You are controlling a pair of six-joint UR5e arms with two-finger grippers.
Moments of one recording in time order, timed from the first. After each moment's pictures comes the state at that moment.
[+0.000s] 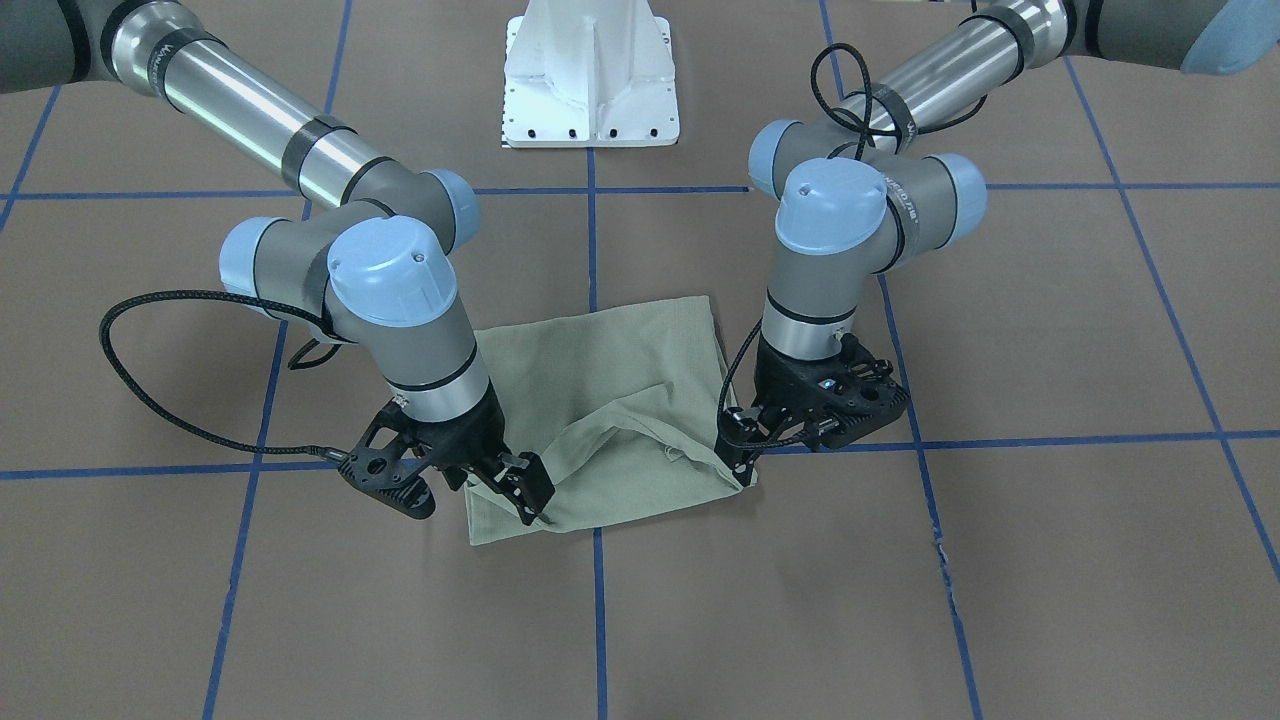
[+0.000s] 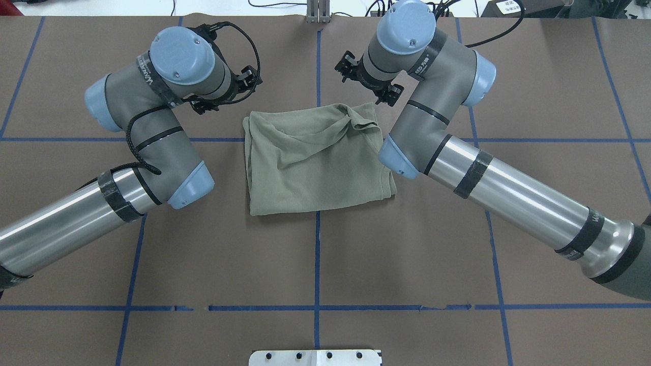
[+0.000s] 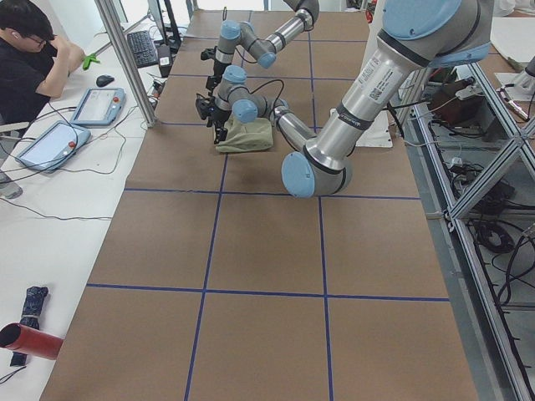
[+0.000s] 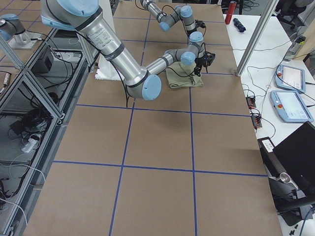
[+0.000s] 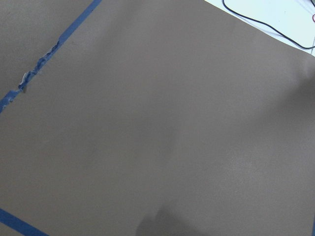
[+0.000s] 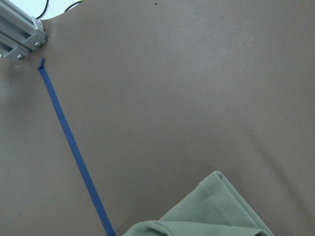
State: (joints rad) left arm -0.75 -2.29 -1.43 -1.86 -1.72 -1.52; right arm 0.76 -0.72 1.23 -1.18 1.88 1.61
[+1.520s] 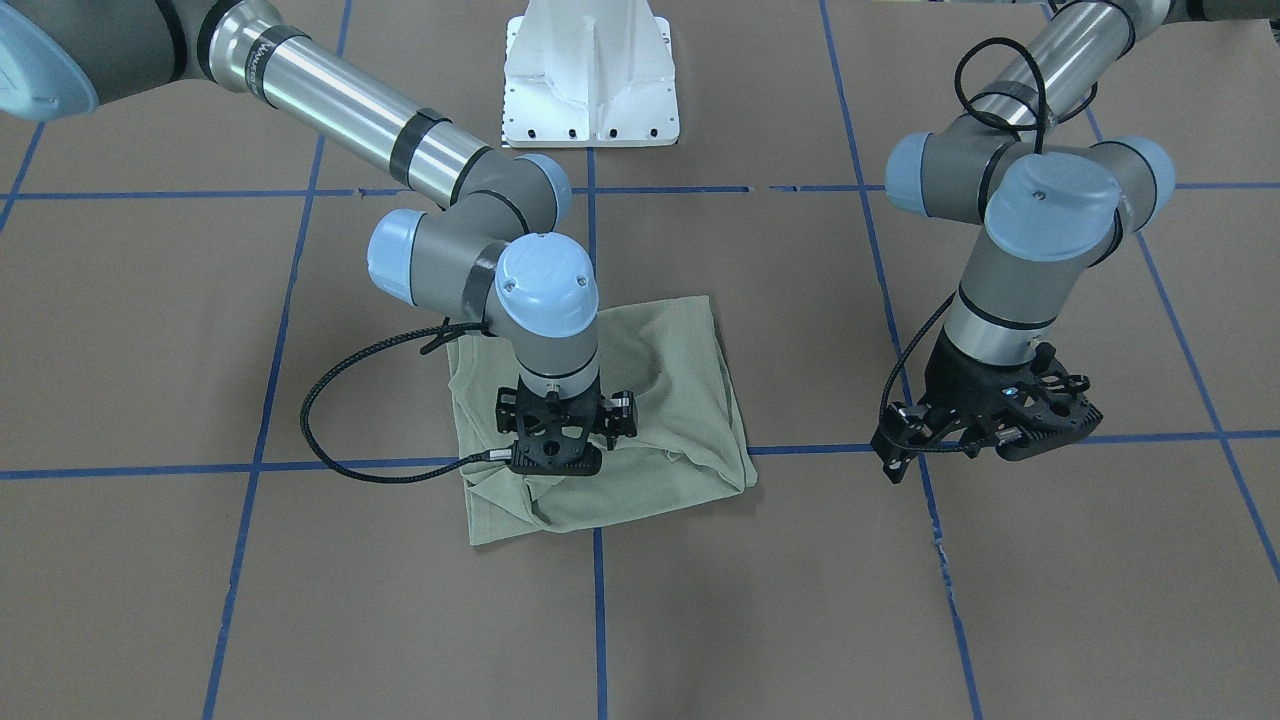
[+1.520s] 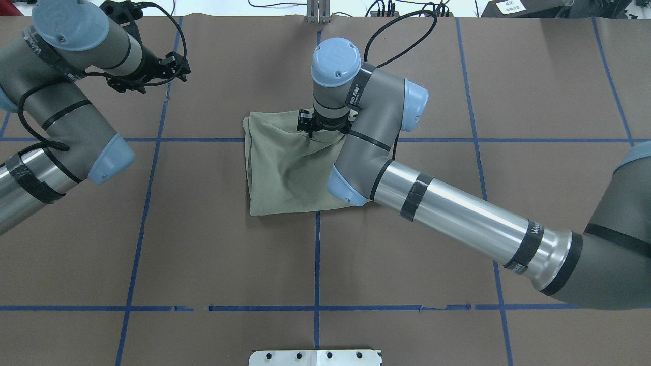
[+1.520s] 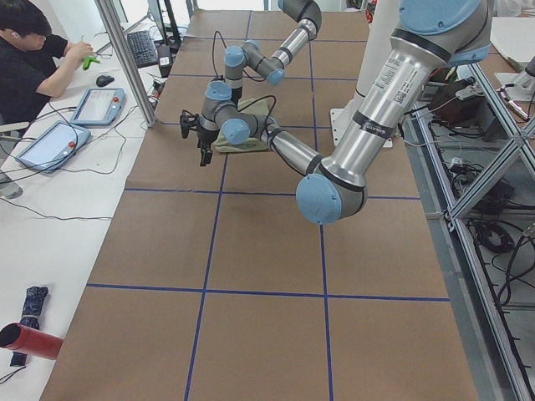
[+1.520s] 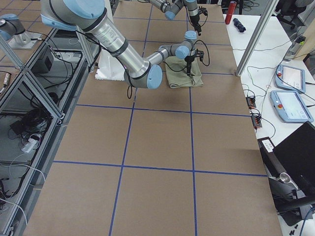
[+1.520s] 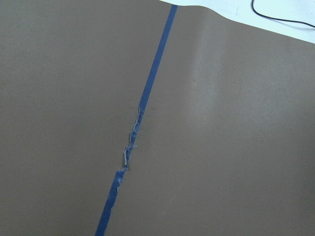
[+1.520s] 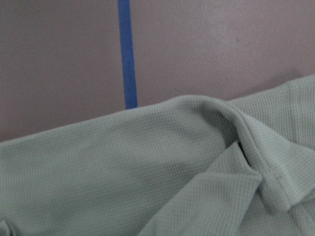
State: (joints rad) left arm -0.91 -2.10 -1.54 -1.88 -1.86 -1.23; right arm 0.66 -0.56 1.02 -1.30 1.91 1.18
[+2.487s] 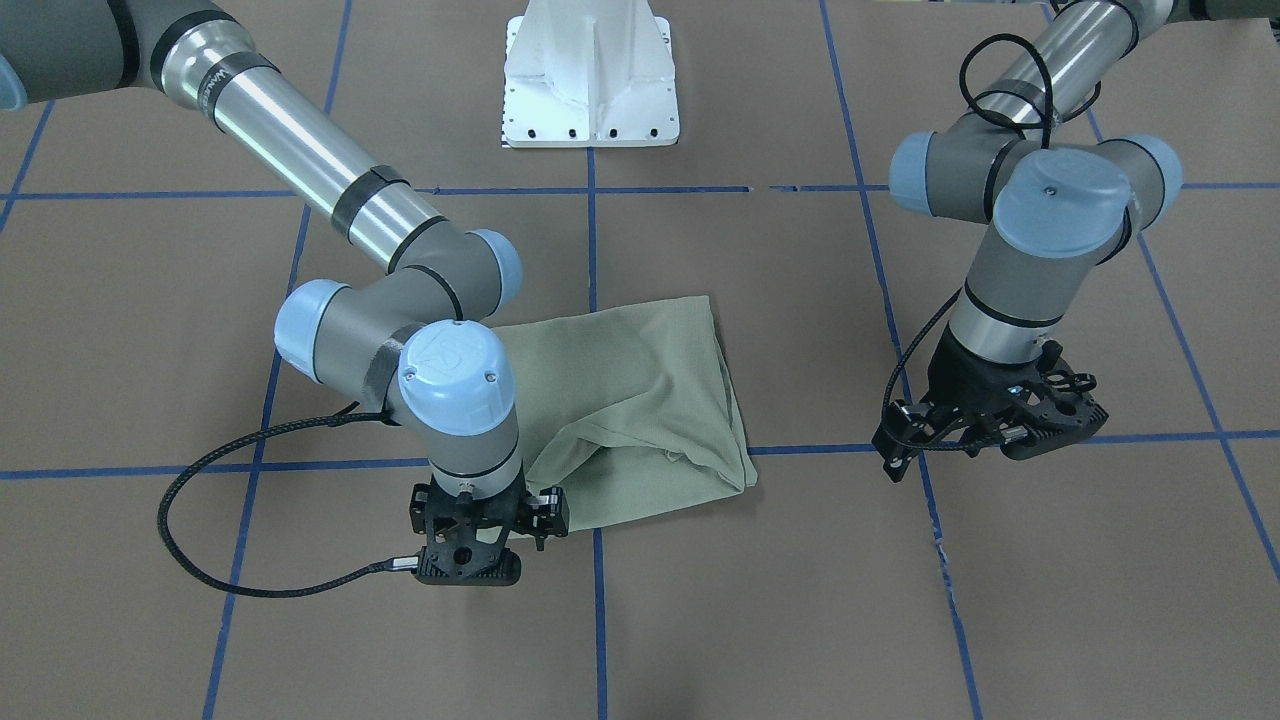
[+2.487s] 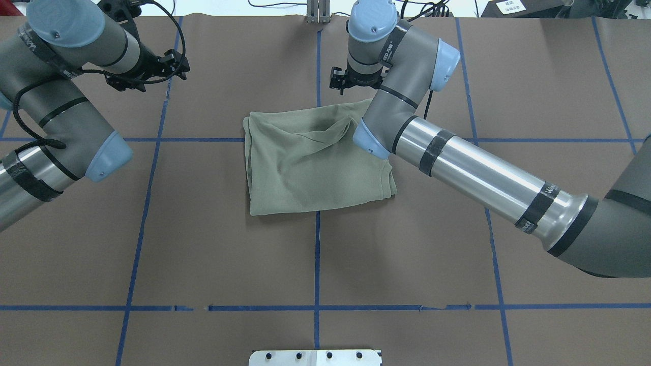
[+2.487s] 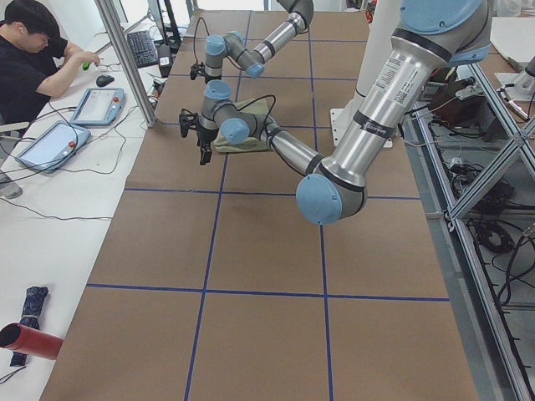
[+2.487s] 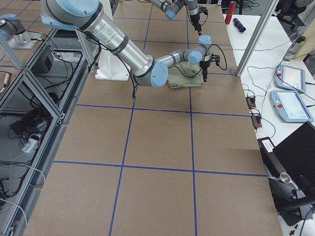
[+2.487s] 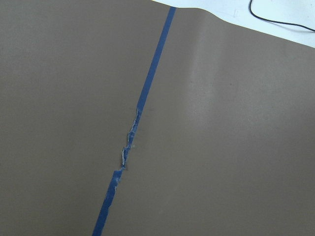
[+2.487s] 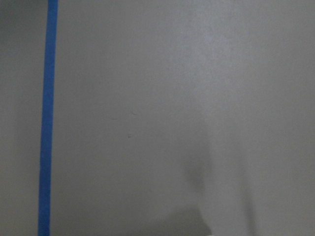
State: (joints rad) left arm -0.93 -2.10 -1.54 -1.89 -1.91 -1.21; right arm 0.79 -0.56 0.92 -1.22 1.90 1.05
